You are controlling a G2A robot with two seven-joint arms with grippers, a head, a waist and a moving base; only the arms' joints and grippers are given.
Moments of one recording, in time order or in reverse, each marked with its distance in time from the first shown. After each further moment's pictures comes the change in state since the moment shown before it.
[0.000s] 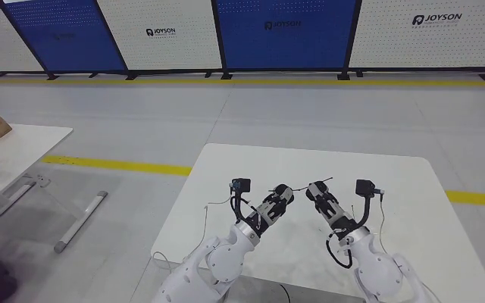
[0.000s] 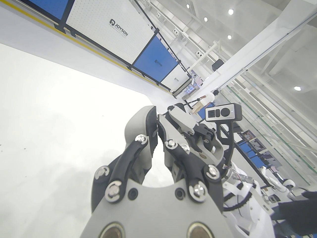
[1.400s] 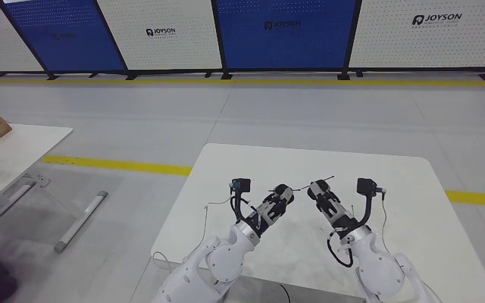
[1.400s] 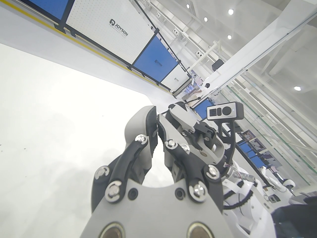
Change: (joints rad) left arm 0.000 0.000 0.000 0.000 0.000 0.000 0.000; right arm -0.010 -0.015 0.027 -0.017 -0.042 0.010 0.020
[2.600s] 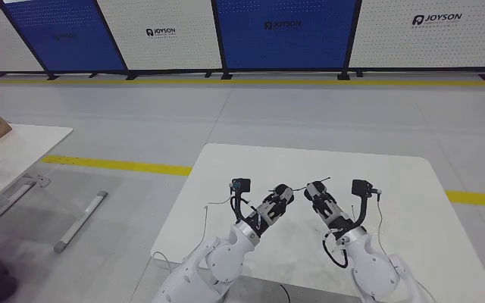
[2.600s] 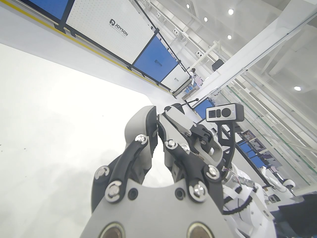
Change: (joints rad) left arm 0.000 0.000 0.000 0.000 0.000 0.000 0.000; right arm 0.001 -0.018 -0.019 0.010 -0.035 0.010 -0.014
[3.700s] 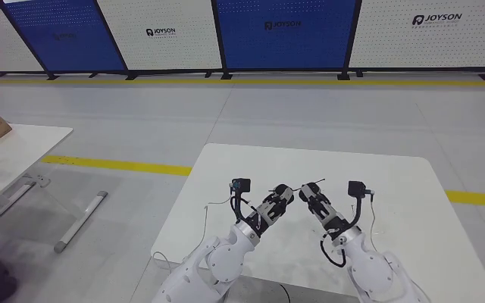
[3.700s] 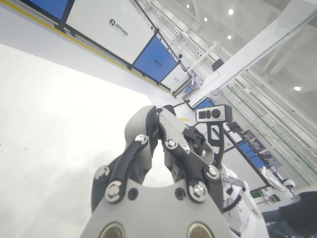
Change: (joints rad) left arm 0.000 0.000 0.000 0.000 0.000 0.000 0.000; right arm 0.020 -0.019 -0.007 0.089 0.081 -0.111 0.001
